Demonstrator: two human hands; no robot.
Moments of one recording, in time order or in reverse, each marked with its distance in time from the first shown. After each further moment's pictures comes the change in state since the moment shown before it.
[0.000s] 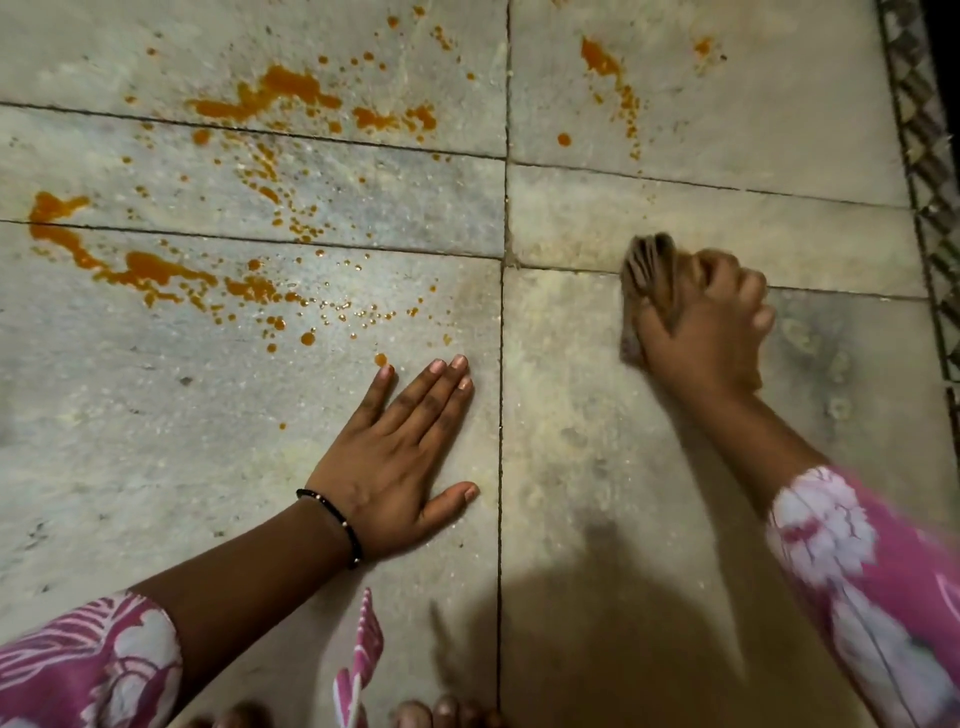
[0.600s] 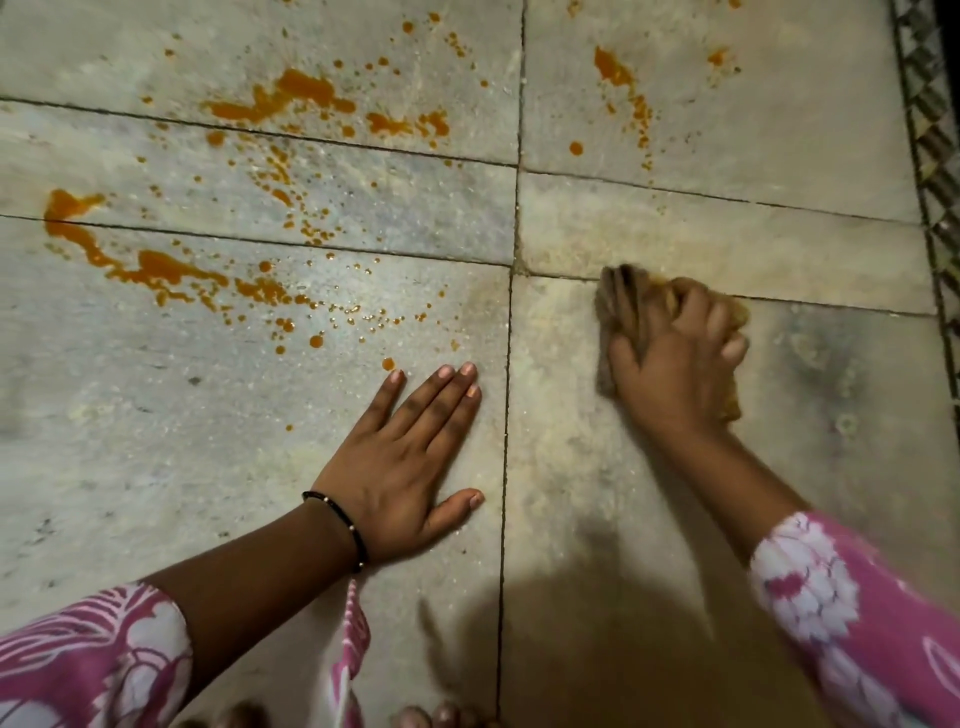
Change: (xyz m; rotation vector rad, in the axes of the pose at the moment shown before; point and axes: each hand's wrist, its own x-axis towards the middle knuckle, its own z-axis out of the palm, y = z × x) left_hand -0.001 -0.001 0.003 0.012 0.018 0.014; right_hand -0.020 -0.030 0.005 -0.012 -0.024 -0.029
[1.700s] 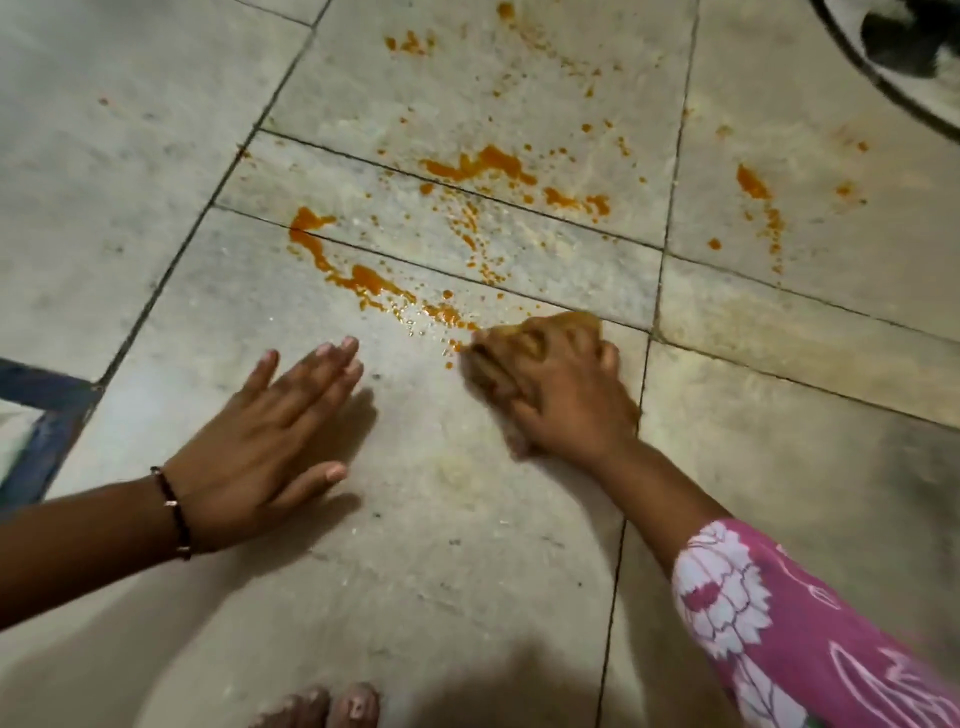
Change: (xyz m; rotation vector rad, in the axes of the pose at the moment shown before) left_hand -0.147 -0.144 -0.042 -0.032 0.144 -0.173; right_hand -0.023 -0.175 -0.002 0.080 -0.216 -0.706
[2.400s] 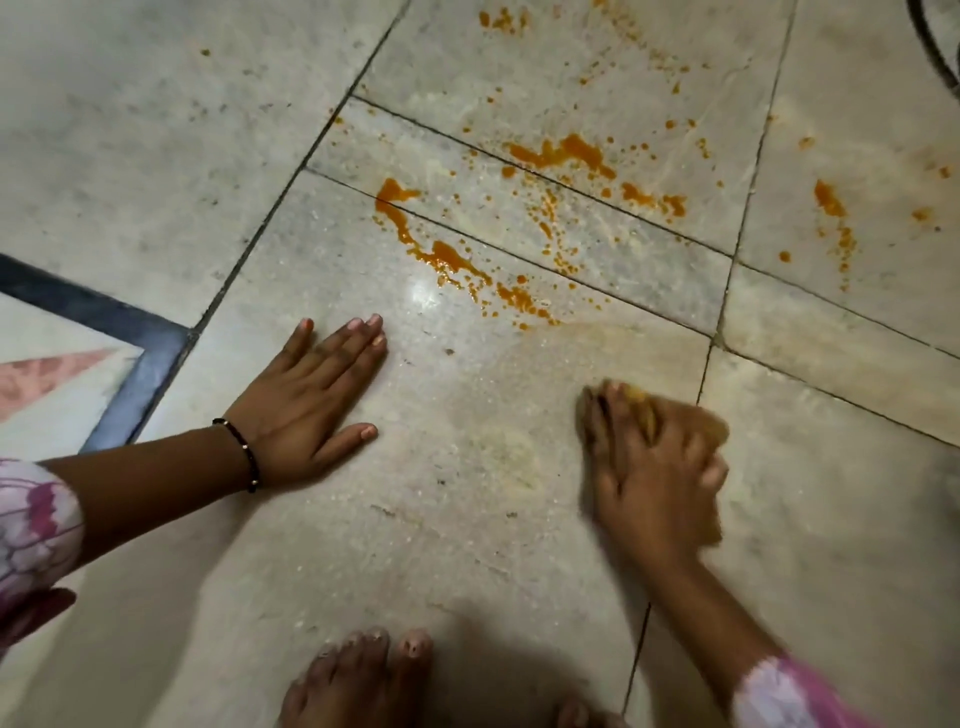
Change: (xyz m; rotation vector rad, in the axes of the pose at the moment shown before) left_hand -0.026 -0.032 0.024 0.071 -0.063 -0.135; right_hand -0.079 -0.032 0.023 -0.071 0.077 0.430
